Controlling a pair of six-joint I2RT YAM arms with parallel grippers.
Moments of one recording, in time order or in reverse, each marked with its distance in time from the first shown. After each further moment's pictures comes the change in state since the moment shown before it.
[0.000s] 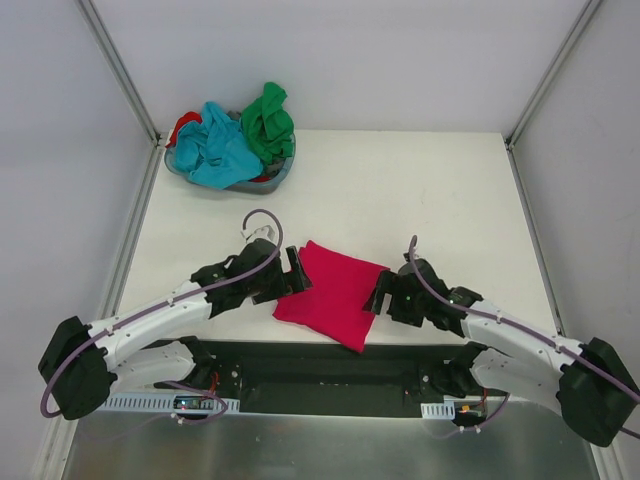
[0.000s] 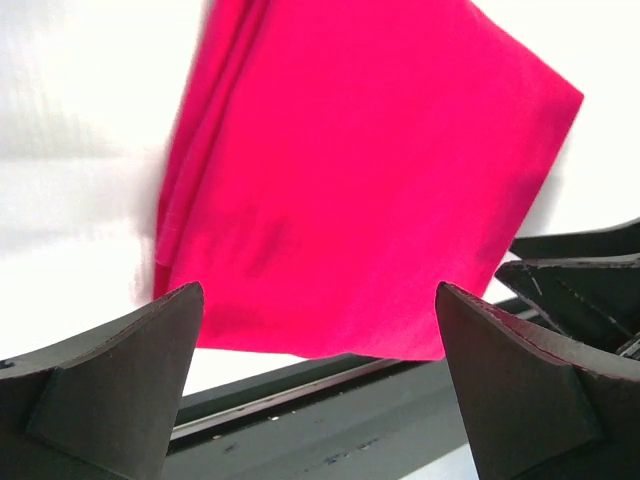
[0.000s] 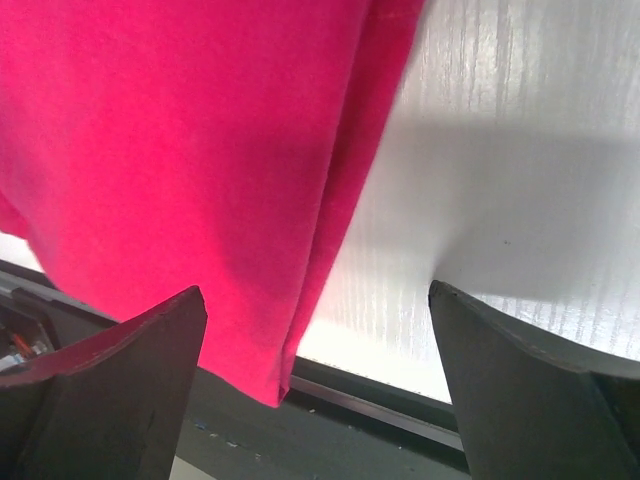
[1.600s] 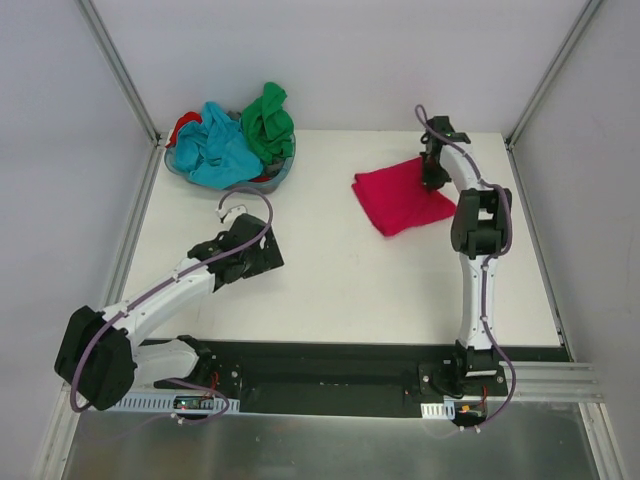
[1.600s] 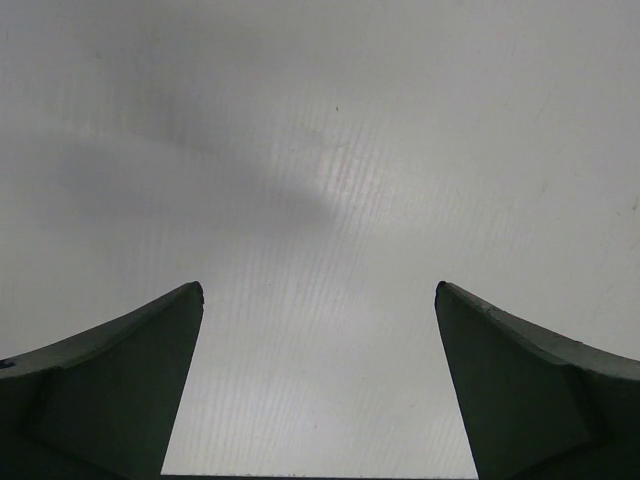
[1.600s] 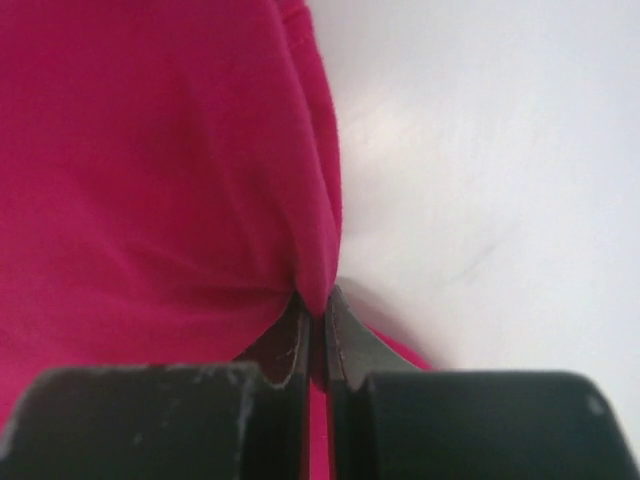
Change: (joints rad) left arm 0.225 0.100 0.112 -0.138 -0.220 0.175; right arm -0.620 1.473 1.715 -0.517 0.238 -0.850
